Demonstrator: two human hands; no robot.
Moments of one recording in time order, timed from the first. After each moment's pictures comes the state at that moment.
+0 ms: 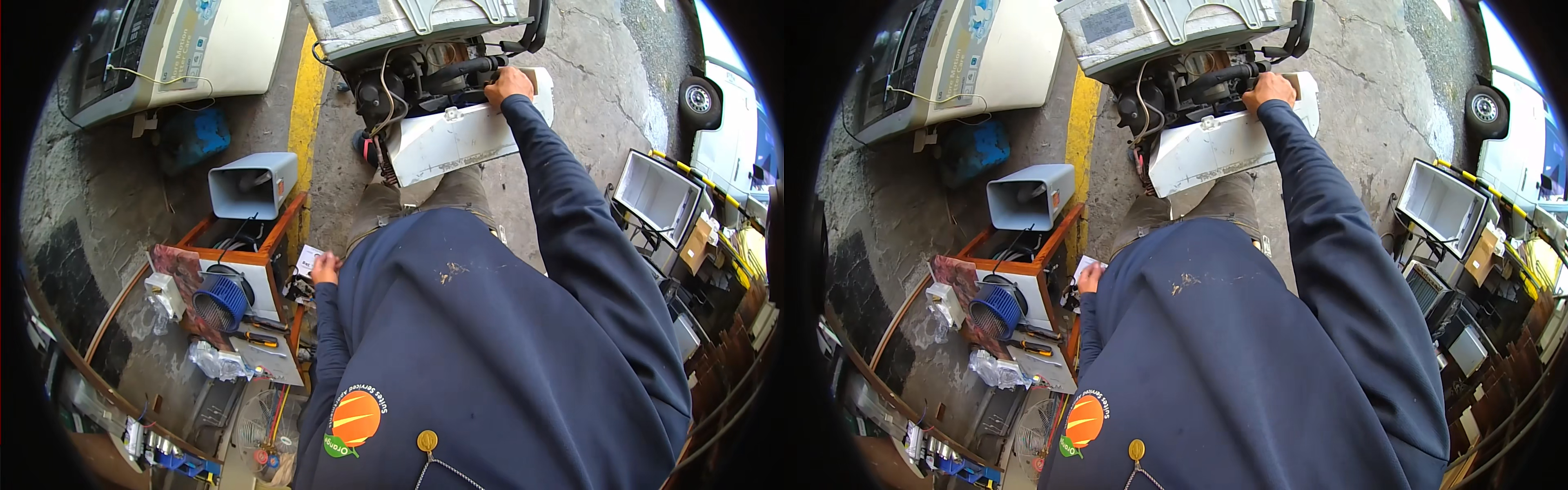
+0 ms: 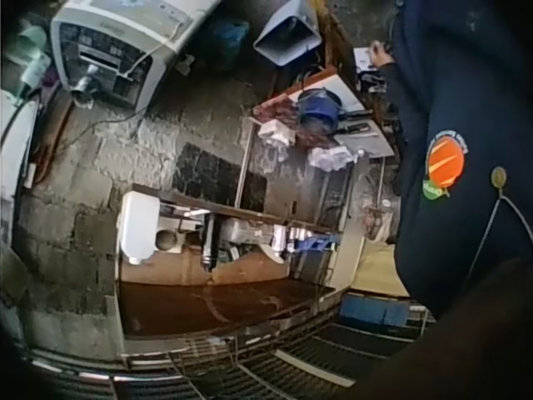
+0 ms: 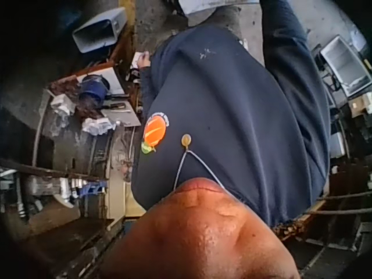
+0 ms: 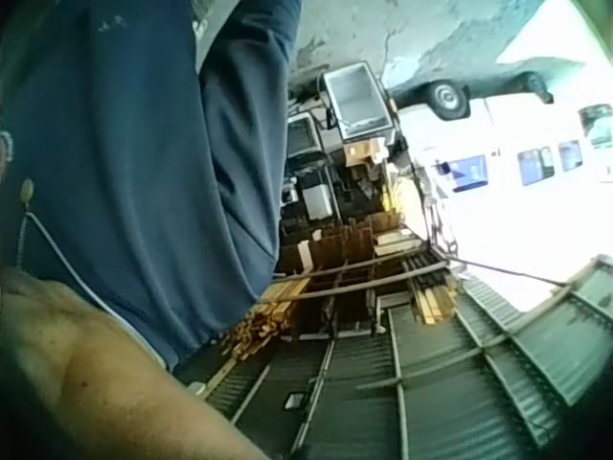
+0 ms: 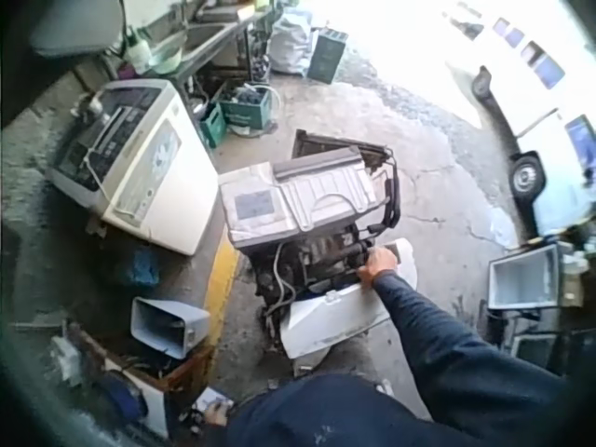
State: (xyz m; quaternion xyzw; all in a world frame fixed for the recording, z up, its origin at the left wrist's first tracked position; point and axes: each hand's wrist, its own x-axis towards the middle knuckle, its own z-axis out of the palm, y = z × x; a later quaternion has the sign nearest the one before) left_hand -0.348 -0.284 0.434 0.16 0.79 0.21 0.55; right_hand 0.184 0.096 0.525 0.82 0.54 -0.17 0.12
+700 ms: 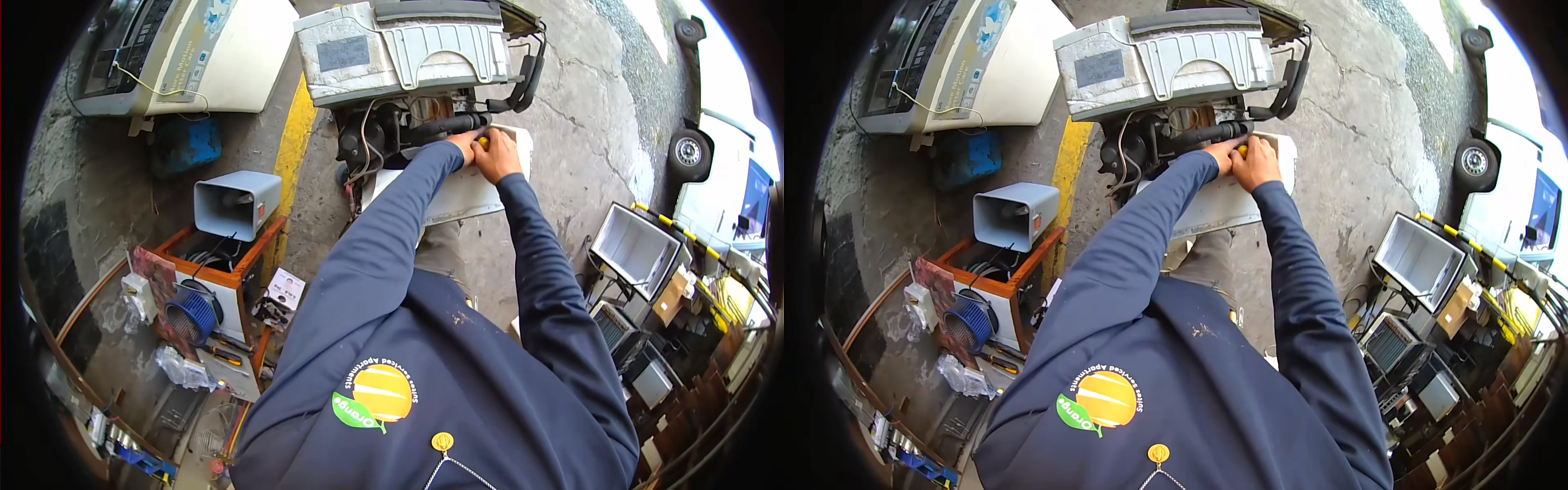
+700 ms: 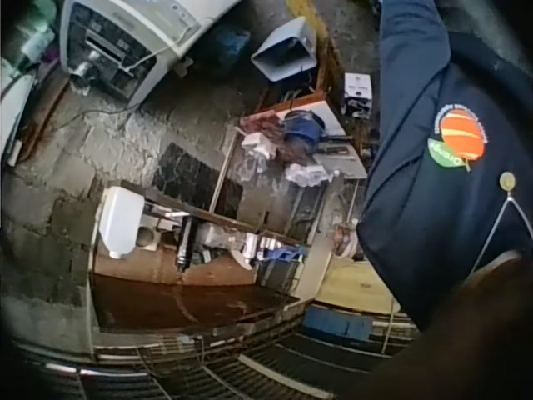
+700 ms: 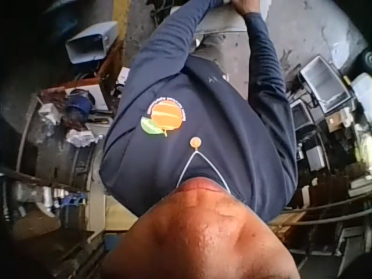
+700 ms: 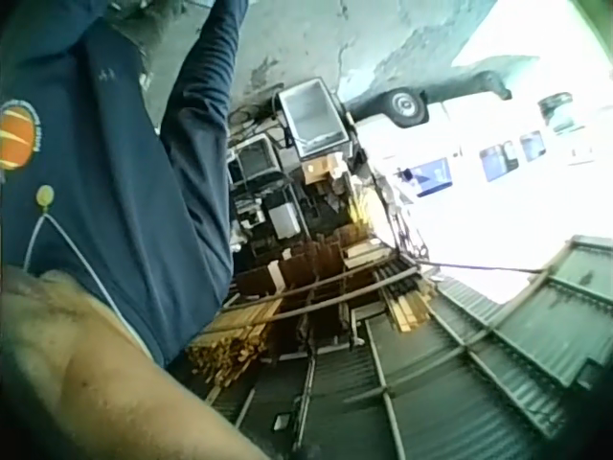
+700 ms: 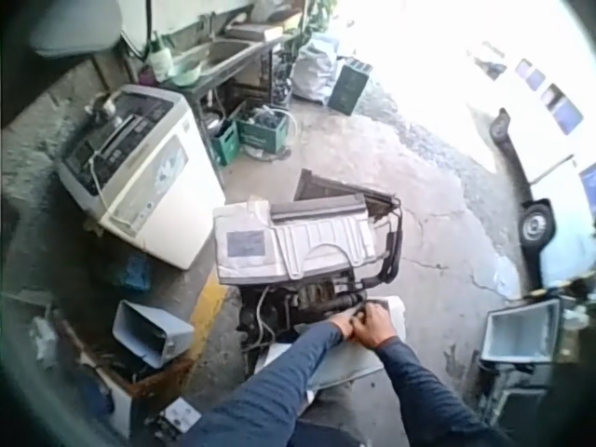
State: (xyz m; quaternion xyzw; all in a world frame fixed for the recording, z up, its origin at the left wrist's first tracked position) left_hand 0.084 0.102 0.456 0.63 0.47 0.09 0.61; right_hand 0.205 0.073 0.533 0.74 0.64 -0.19 -0.03
